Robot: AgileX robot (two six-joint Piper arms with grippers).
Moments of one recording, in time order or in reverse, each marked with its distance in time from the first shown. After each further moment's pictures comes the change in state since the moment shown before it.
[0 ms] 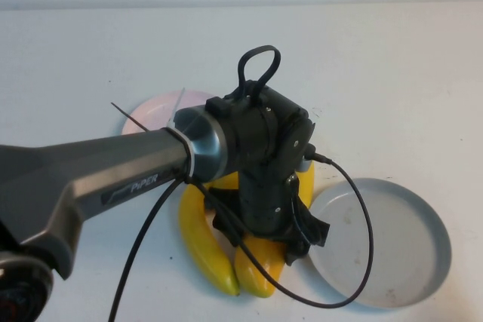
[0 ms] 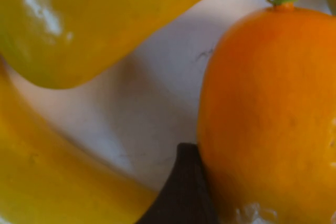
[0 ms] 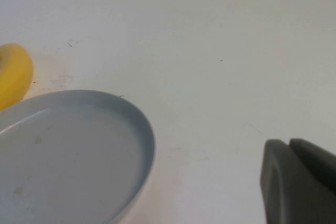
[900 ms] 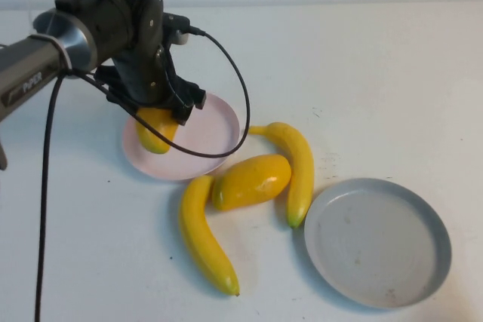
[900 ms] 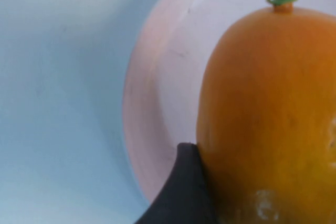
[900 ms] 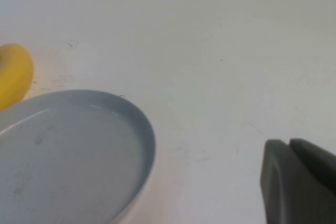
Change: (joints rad) right arm 0.000 0.000 0.000 0.002 0.000 0.000; left arm 0.436 0.042 -0.245 0.154 -0.109 0.268
